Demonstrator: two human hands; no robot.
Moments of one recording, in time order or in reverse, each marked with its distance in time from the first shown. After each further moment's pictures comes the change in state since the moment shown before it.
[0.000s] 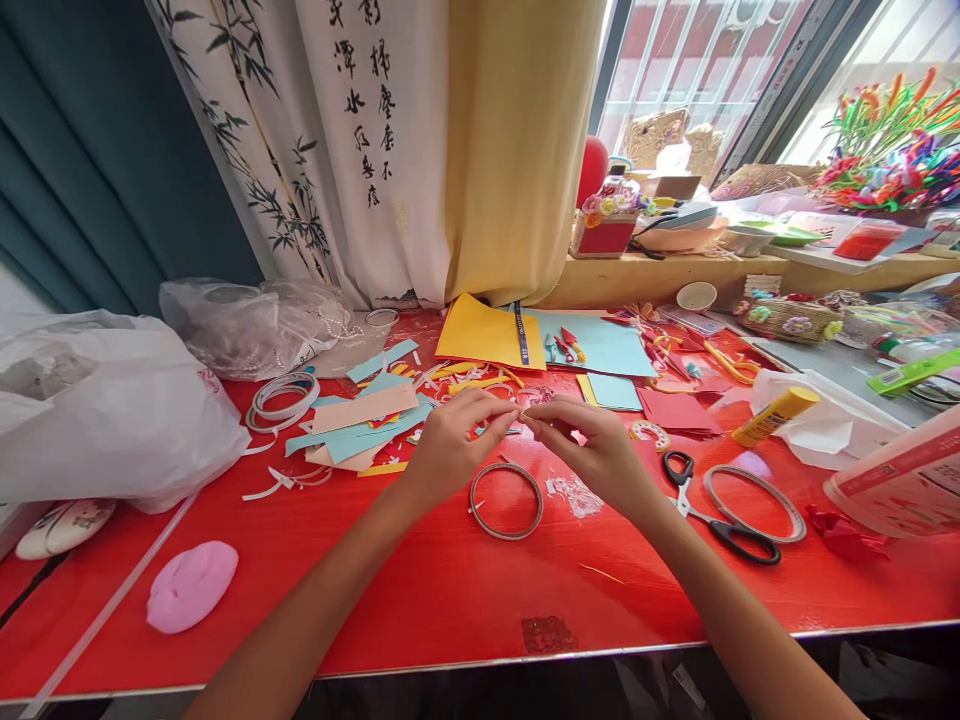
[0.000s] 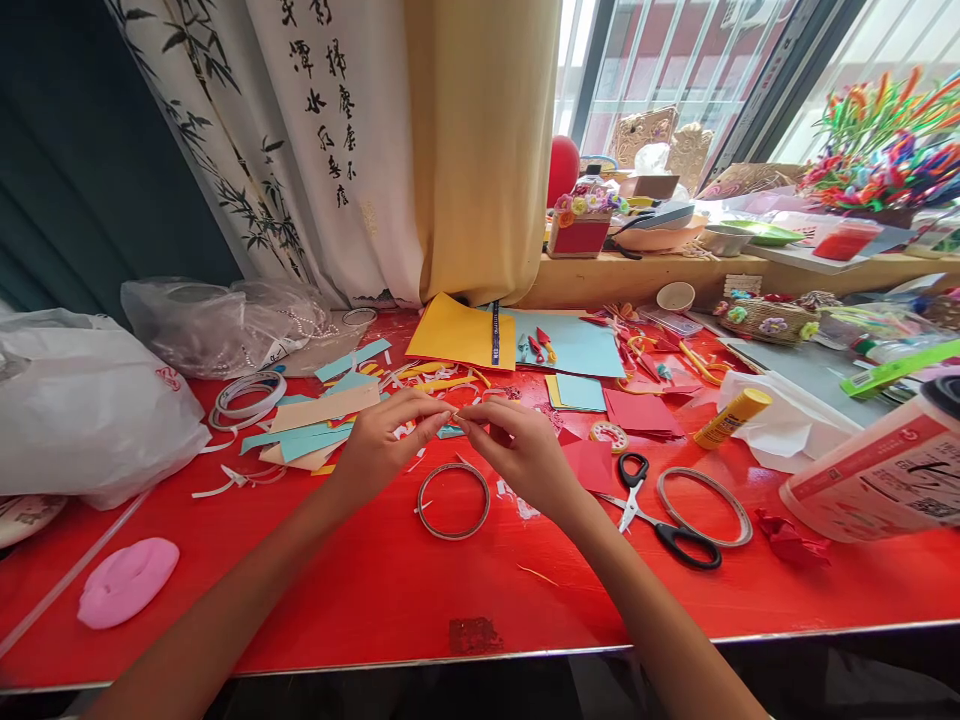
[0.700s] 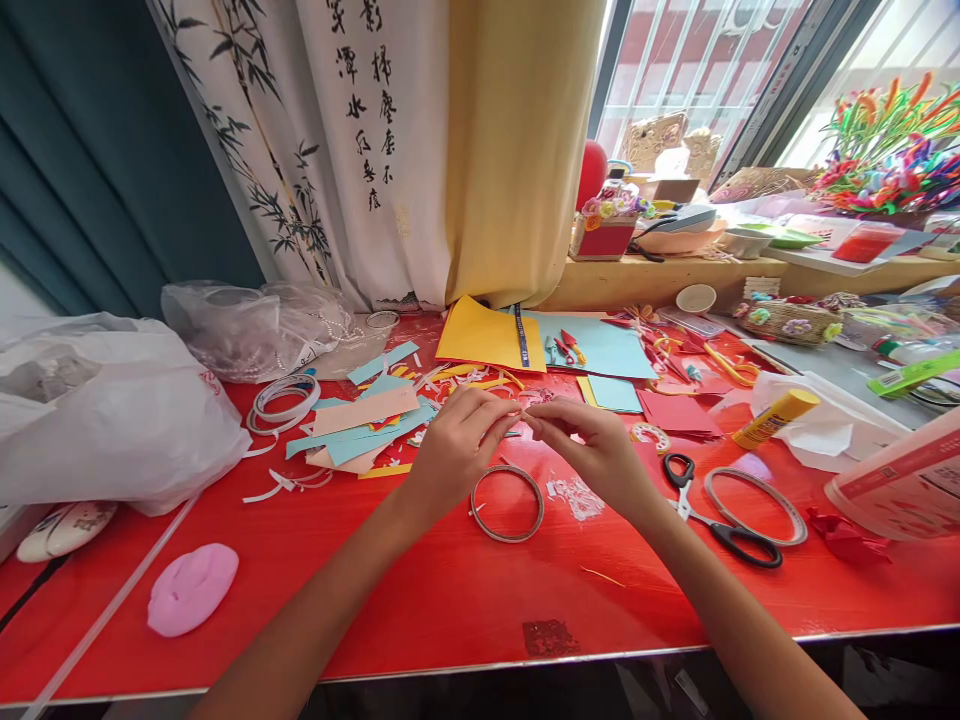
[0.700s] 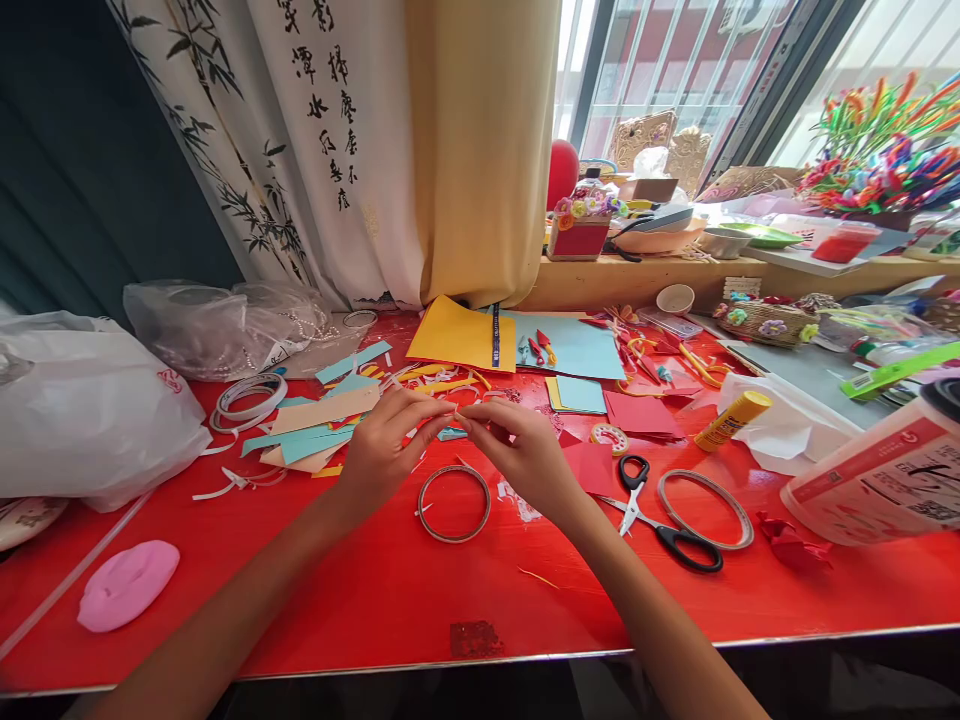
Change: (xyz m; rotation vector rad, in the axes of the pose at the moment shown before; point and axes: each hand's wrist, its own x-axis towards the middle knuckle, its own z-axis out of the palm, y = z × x) left_hand -0.004 -0.002 0.005 0.235 0.091 0.172; right_hand 0.001 -0.002 0.001 0.073 0.020 0.075
